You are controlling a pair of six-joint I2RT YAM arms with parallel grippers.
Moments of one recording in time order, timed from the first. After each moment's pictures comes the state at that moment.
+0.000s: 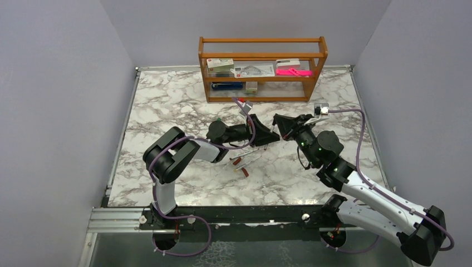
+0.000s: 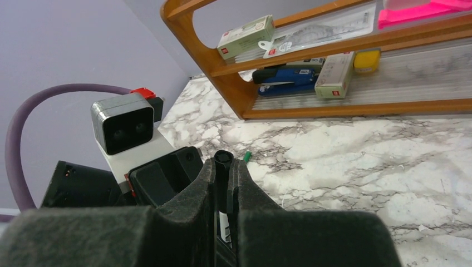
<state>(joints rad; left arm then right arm) -0.73 1.88 0.81 1.49 0.76 -0.92 0.77 0.84 0.58 0.31 0.32 0.49</state>
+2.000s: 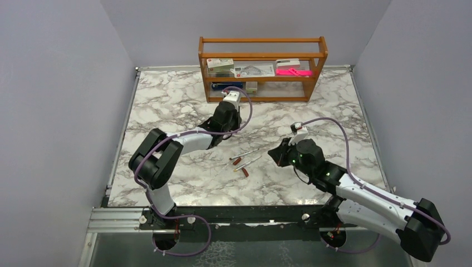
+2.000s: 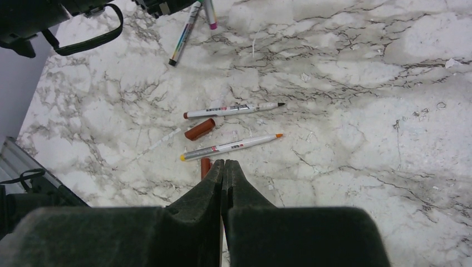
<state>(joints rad) -0.63 1.75 0.95 0.38 -0.06 -0.35 0.79 0.86 0.43 0.03 0.14 0.57</state>
